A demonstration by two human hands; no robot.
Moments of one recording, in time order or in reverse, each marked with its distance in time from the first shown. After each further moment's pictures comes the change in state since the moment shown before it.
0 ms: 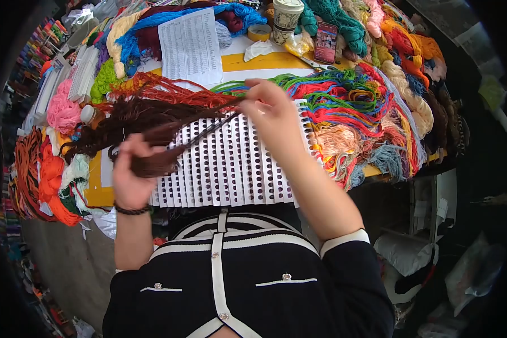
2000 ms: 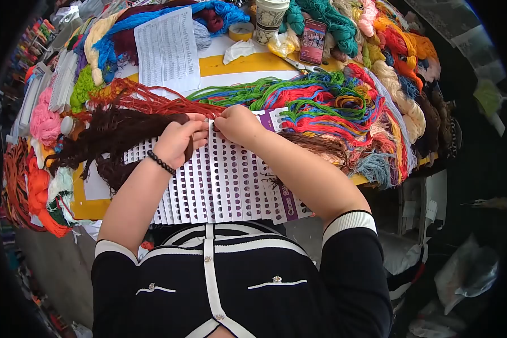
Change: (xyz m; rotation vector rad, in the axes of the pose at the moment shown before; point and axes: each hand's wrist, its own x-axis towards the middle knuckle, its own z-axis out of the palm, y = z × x) left_hand 0.122 -0.104 0.003 0.817 0.215 -0.390; right_hand 0.055 0.091 -0.001 -0.519 -0.437 0.508
